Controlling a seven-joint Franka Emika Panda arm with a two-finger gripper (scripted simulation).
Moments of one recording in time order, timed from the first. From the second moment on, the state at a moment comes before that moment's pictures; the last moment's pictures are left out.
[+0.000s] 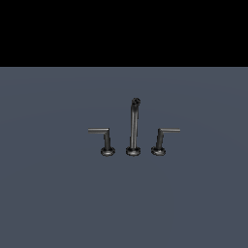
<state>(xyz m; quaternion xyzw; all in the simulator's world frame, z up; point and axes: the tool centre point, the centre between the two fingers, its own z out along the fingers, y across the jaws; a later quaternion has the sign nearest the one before) -0.254 -0.013 0.465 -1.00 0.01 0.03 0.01</state>
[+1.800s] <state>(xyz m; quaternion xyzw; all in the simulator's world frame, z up) -0.120 -0.020 0.298 -0.94 0.33 0.02 0.01</state>
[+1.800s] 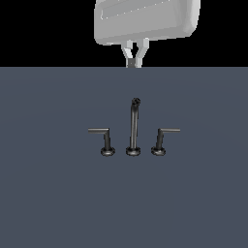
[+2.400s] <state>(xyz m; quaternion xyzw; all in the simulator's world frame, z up) -0.059 -0.060 0.215 -0.88 0.48 0.01 0.00</state>
